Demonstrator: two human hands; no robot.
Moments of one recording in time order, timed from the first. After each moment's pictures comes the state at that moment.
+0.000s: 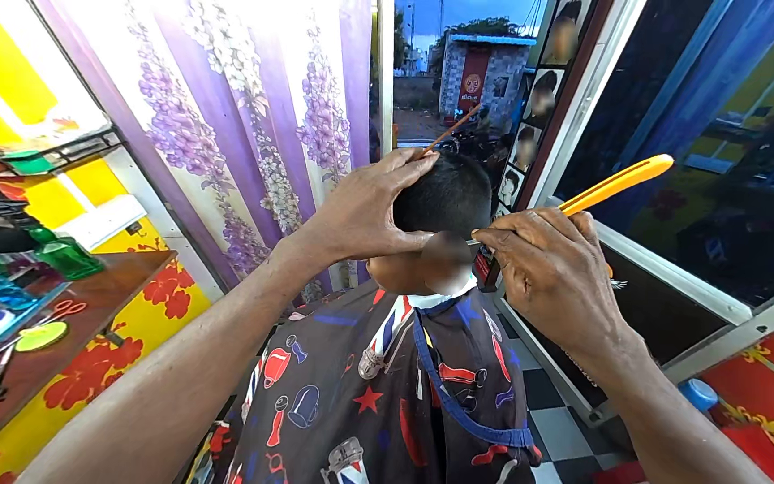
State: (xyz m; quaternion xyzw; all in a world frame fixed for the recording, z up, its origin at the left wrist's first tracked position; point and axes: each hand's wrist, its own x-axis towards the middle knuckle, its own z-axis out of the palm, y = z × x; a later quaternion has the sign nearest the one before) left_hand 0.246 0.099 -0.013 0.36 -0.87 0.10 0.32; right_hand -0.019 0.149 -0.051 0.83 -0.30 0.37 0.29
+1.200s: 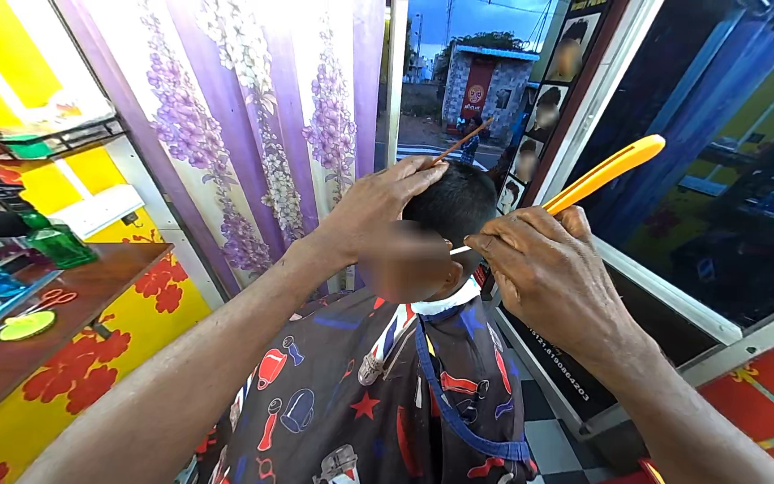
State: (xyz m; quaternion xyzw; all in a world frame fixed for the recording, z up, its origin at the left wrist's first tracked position) left_hand 0.250 0.095 -0.019 0.36 -0.86 0.12 0.34; right_hand -0.003 0.150 -0.028 0.86 -0.28 0.27 0.34
